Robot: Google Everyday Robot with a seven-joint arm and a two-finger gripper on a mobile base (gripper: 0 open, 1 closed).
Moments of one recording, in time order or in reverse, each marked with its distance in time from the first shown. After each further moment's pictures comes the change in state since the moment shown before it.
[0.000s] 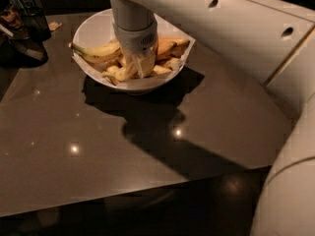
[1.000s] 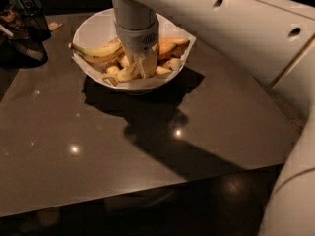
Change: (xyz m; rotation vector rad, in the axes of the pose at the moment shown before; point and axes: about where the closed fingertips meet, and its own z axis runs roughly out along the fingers) arm 0.003 0.001 -0.005 0.021 0.008 0.036
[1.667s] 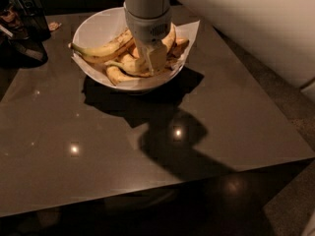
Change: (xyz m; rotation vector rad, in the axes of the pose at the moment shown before) arm 0.013 0.018 -0.033 0.025 0.006 0.151
